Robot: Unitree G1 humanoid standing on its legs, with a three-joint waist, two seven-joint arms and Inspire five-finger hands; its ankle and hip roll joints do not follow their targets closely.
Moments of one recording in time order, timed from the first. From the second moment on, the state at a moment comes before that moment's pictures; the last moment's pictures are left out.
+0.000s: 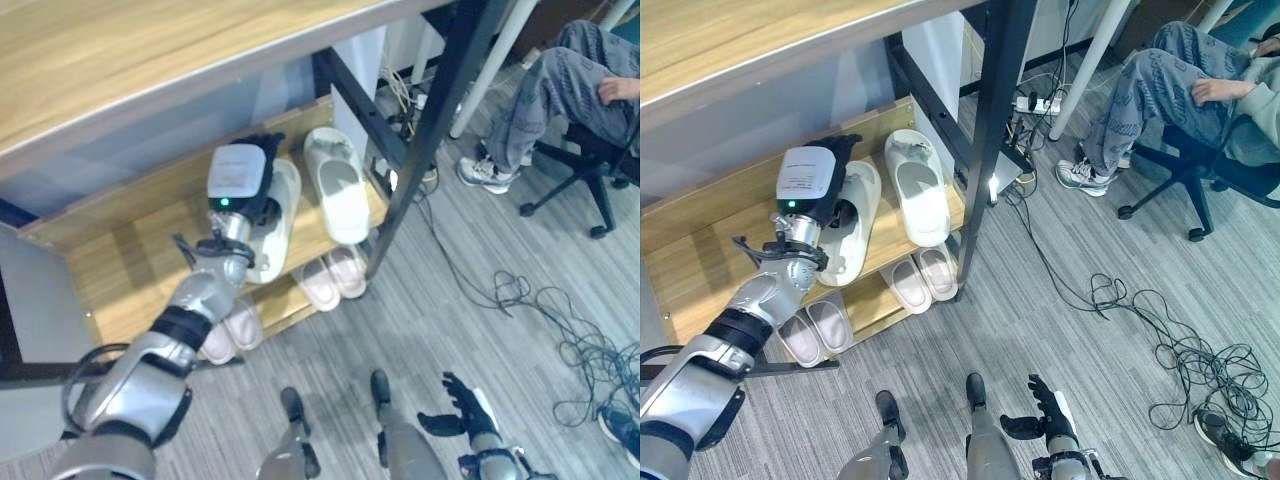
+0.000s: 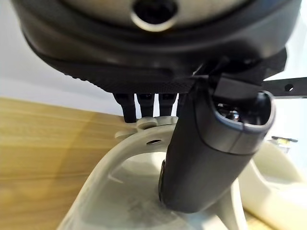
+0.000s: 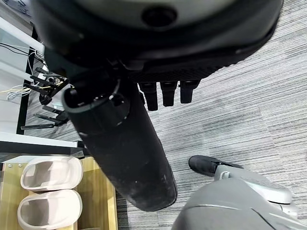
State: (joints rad) left arm -0.80 0.60 -0.47 0.64 0.68 0.04 0.47; right arm 0.11 -0.32 0.27 0.78 0.10 -0.28 -0.21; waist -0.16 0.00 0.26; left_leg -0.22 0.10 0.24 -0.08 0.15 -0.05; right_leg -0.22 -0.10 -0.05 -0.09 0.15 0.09
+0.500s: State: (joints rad) left arm -0.68 0.65 -0.40 0.57 0.69 0.02 0.50; right arm 0.16 -0.32 0.27 0.75 0.10 -0.29 -0.21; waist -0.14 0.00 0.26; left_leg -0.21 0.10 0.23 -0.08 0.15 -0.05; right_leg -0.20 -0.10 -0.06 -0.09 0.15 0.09
